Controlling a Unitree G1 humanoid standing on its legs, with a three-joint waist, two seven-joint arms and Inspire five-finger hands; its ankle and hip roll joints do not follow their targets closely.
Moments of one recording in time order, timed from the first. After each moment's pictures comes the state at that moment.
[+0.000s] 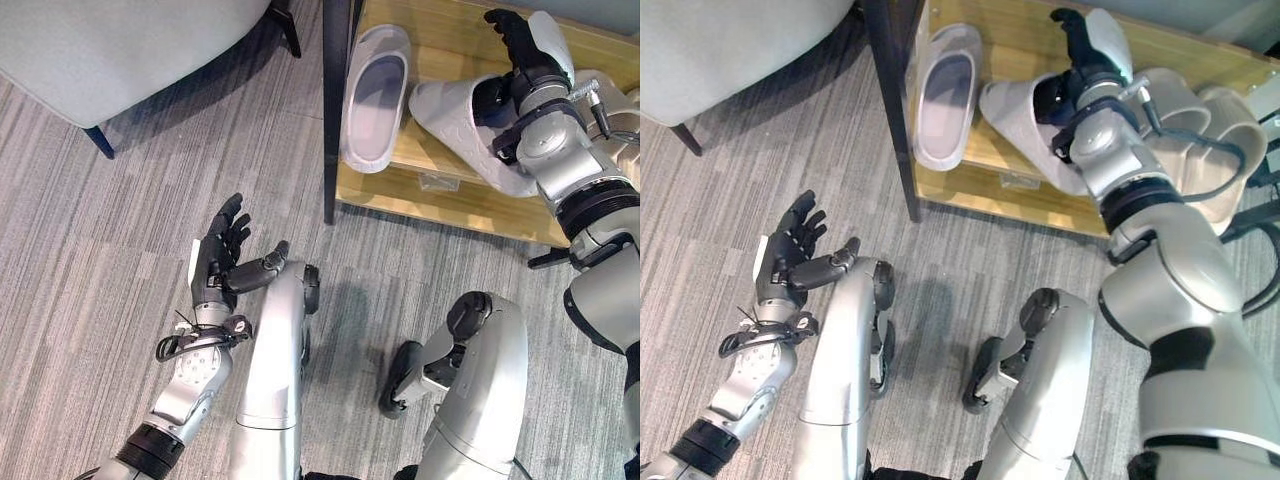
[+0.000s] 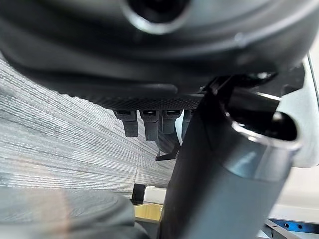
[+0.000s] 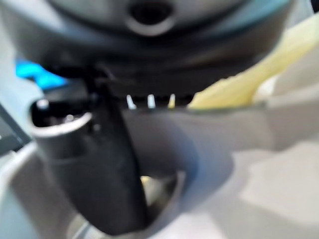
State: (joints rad) left arm -0.17 0.54 -0.38 0.08 -0.55 -0.39 0.41; right arm -1.50 -0.70 0.98 1.20 0.33 -0.08 -0.29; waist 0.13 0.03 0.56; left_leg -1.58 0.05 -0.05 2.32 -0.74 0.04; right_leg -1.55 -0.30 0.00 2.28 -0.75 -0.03
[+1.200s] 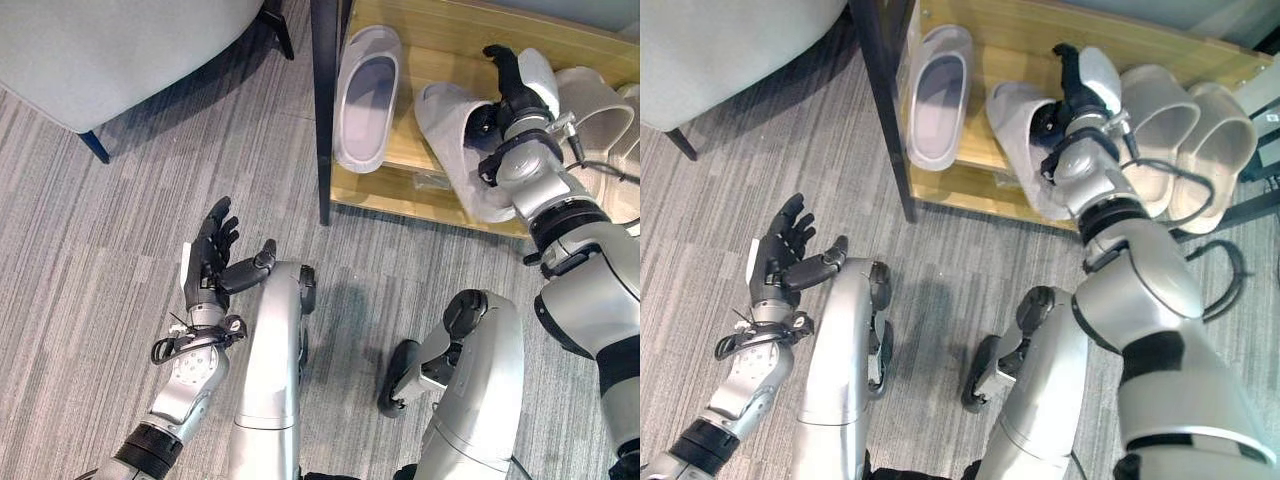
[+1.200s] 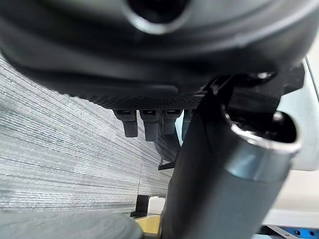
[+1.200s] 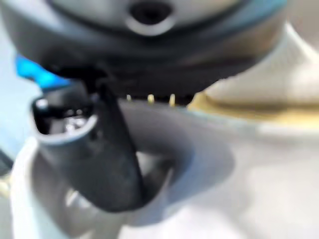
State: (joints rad) left arm -0.17 0.53 -0.35 0.14 -0.54 -0.38 0.44; right arm -1.41 -0.58 0.82 1.27 0.36 -0.07 -0.31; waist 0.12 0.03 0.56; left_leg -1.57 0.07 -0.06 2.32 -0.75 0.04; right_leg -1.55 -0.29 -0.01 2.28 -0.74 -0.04
